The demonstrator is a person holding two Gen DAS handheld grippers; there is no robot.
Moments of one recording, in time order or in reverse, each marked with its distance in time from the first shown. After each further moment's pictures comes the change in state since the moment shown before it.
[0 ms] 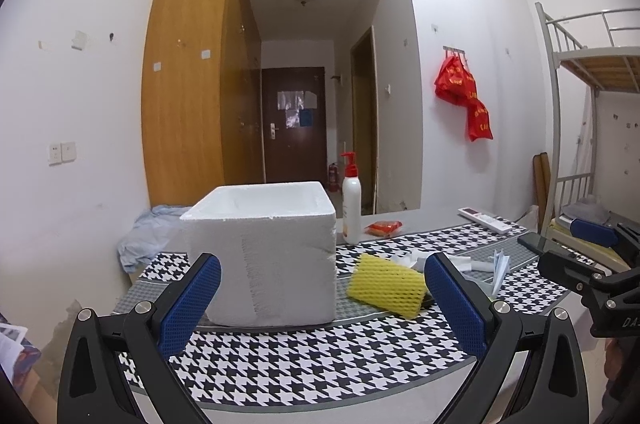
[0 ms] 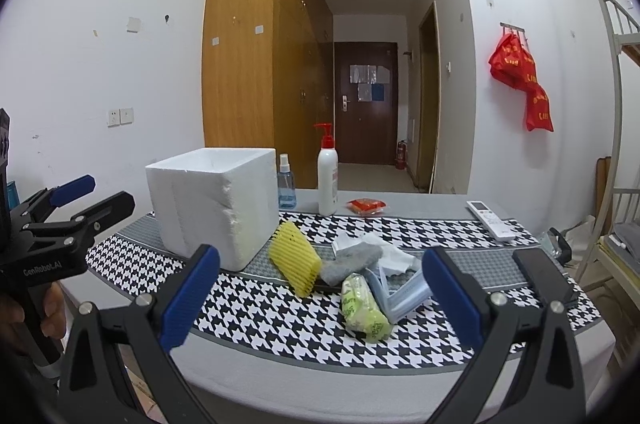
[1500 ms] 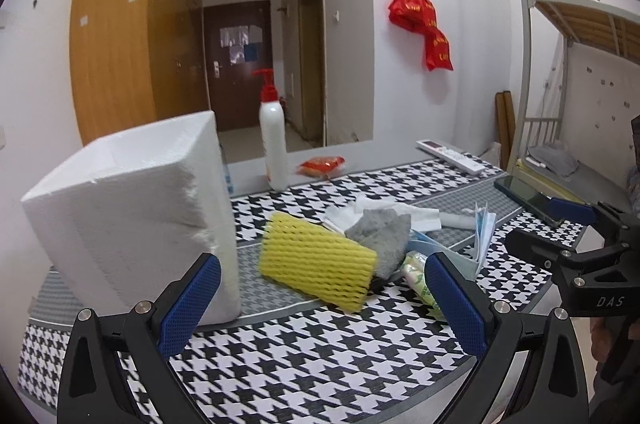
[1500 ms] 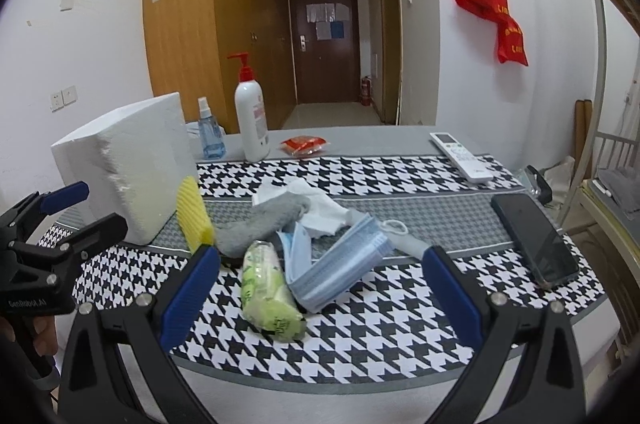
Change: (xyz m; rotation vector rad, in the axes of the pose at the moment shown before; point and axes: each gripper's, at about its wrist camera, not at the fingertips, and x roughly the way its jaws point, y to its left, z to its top) left arm 0.125 -0.065 -0.013 0.061 0.277 -0.185; right arm 0.084 -0.083 -0.017 0.106 0.240 -0.108
